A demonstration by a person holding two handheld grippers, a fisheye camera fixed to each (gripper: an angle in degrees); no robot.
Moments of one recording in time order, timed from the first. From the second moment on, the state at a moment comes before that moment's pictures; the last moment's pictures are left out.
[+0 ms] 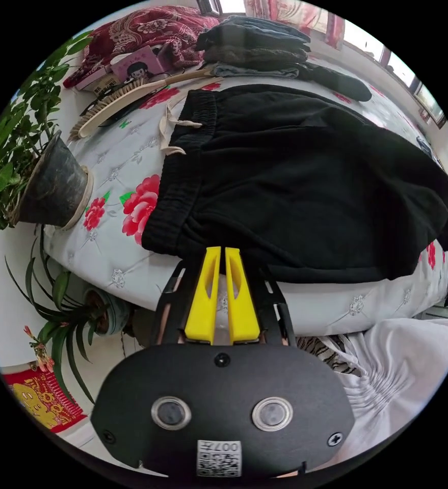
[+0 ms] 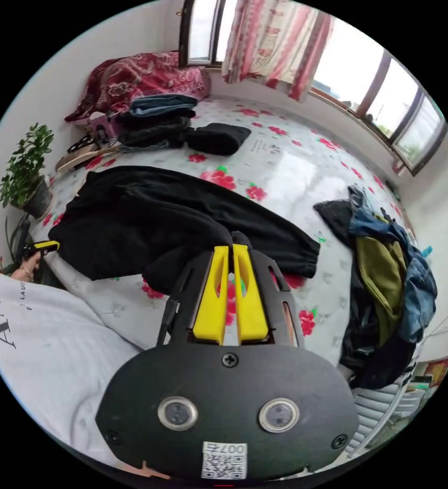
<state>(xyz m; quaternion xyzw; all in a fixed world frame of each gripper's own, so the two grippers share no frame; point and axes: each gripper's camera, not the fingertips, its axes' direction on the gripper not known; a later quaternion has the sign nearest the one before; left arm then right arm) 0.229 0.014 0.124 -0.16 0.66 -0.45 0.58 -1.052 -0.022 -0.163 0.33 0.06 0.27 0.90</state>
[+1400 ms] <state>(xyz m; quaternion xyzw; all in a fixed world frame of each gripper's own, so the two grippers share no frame) 0.277 0.277 0.216 -0.25 0.72 -0.62 0.20 -0.956 0.258 -0.199 0.44 -0.12 0.38 0.80</state>
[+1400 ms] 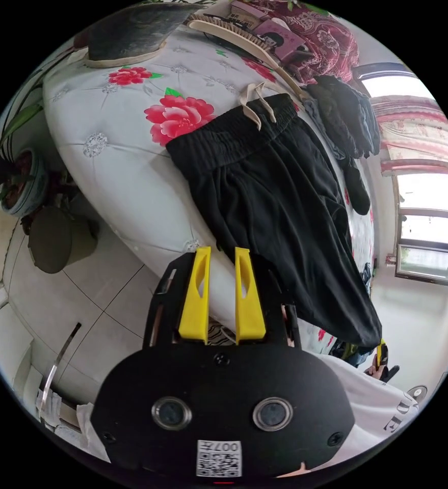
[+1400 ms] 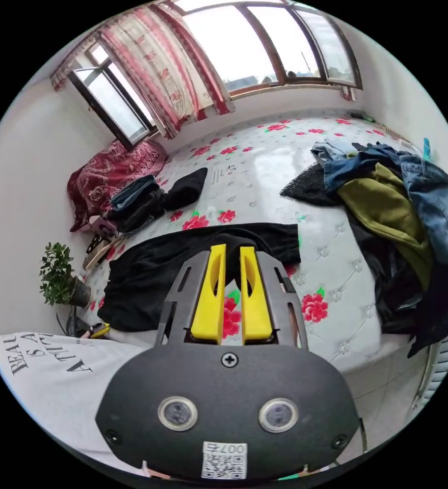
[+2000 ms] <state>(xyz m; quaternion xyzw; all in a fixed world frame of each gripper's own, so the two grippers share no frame) 0.286 0.323 0.247 -0.23 0.72 -0.64 0.14 -0.880 0.216 -0.042 0.35 -0.27 0.51 0.73</state>
